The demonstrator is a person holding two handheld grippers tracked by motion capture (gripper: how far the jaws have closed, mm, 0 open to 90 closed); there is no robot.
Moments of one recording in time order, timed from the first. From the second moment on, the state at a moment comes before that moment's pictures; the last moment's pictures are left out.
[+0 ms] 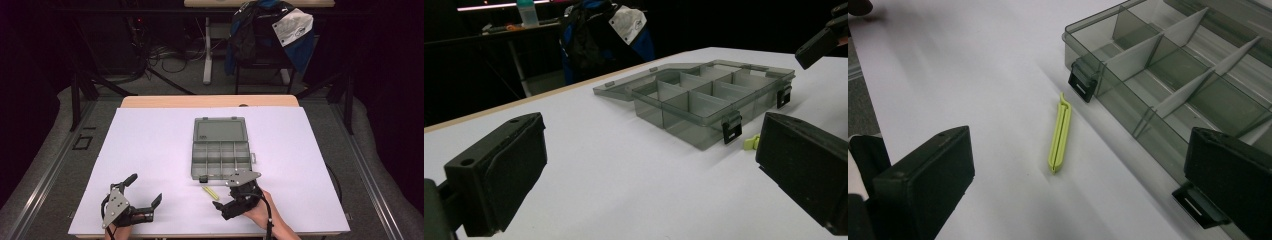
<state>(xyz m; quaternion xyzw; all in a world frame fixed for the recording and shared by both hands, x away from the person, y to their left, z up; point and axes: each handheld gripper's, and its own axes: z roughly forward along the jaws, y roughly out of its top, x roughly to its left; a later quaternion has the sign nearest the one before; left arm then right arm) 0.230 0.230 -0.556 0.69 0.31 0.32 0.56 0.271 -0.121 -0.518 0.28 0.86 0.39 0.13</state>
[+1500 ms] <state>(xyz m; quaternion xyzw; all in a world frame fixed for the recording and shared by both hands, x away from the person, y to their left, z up) 0.230 0.230 -0.556 0.70 0.31 0.32 0.56 0.307 -0.071 -0.543 0.32 0.90 0.28 0.07</state>
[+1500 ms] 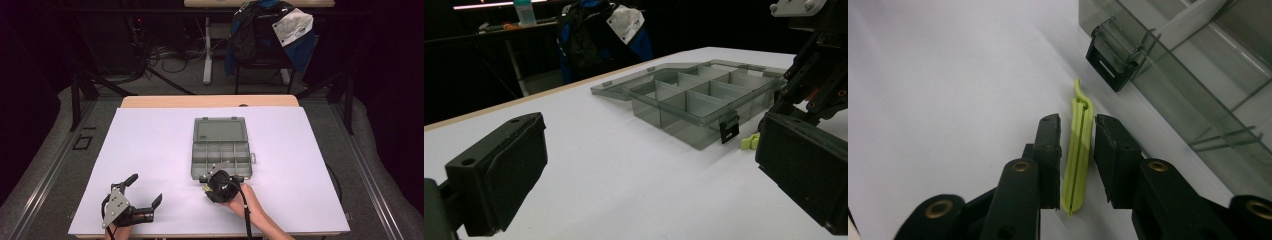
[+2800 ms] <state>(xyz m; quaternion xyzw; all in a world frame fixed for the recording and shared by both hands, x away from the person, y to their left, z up) 0.230 0.229 -0.556 0.70 0.31 0.31 0.56 0.302 -0.074 -0.540 0.30 0.90 0.29 0.08</state>
